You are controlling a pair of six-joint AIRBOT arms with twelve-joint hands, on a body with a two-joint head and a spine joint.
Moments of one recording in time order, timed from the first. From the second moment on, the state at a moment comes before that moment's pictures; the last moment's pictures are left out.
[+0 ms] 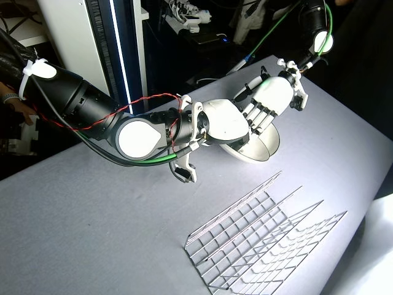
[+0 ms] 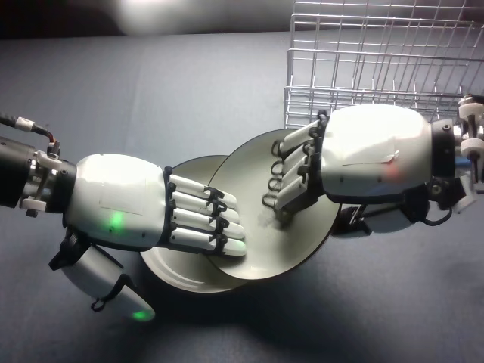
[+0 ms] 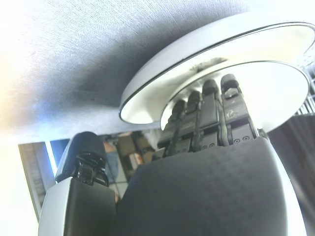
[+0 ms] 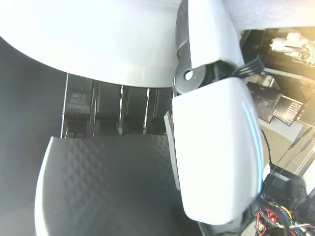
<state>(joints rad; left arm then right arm) 0.57 -1.18 1.55 1.63 -0.97 -0.04 -0.50 -1.18 1.26 -0.86 0.68 -0.33</state>
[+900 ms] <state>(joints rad) 0.57 -1.18 1.55 1.63 -0.97 -0.03 -0.53 -1.22 1.30 -0.86 0.62 -0.34</state>
